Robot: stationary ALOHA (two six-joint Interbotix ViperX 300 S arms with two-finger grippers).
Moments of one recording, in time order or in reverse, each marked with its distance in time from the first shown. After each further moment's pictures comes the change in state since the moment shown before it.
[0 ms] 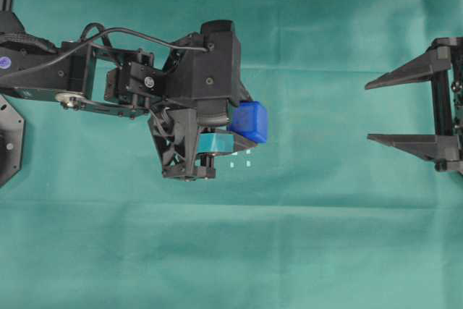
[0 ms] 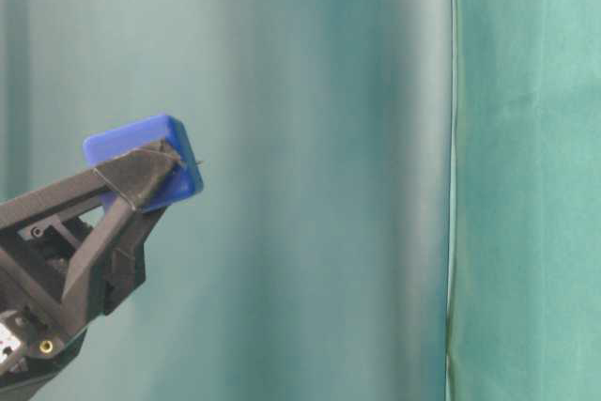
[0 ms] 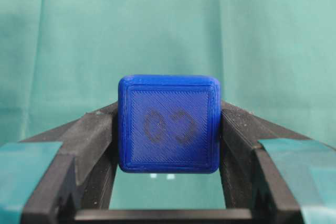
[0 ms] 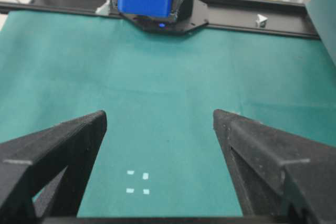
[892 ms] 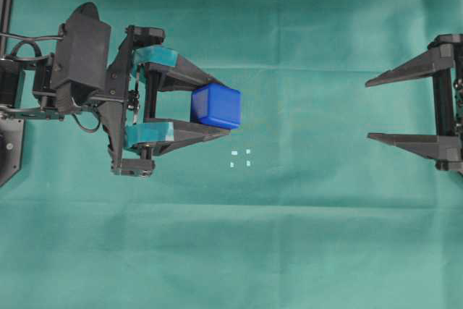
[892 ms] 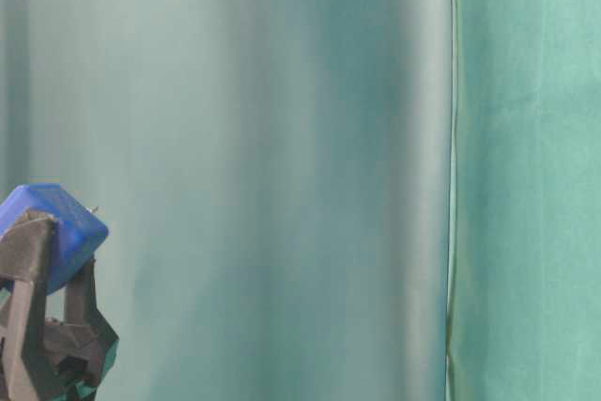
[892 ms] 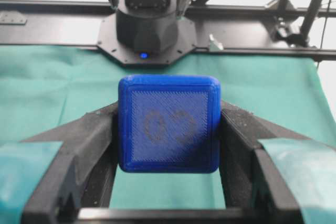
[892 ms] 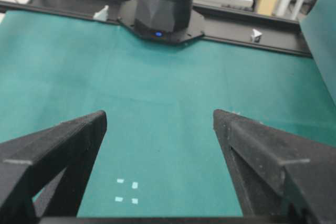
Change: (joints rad) left arm 0.000 -0.229 0.390 -0.009 -0.673 -0.011; right arm 0.000 0.000 -0.029 -0.060 0.012 -0.008
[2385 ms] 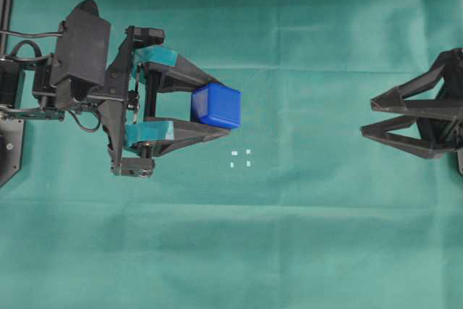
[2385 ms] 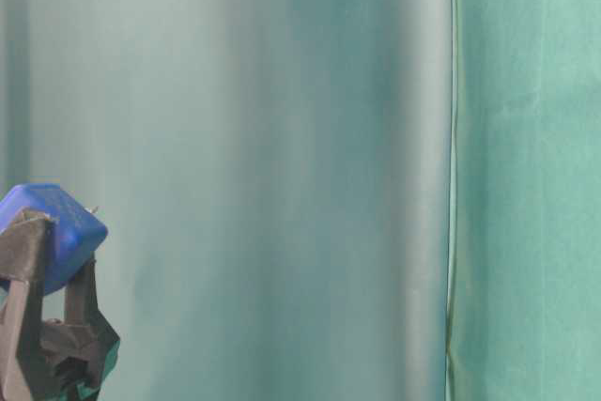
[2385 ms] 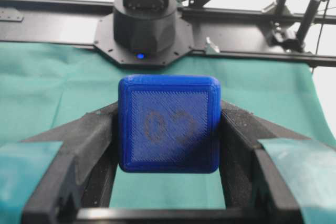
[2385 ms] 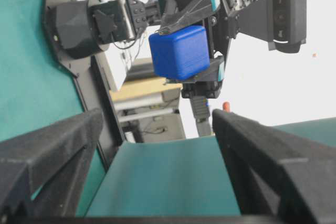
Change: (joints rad) left arm 0.000 0.000 0.002 -0.002 -0.002 -0.029; right arm 0.006 0.038 -0.121 -0.687 -0.038 -0.485
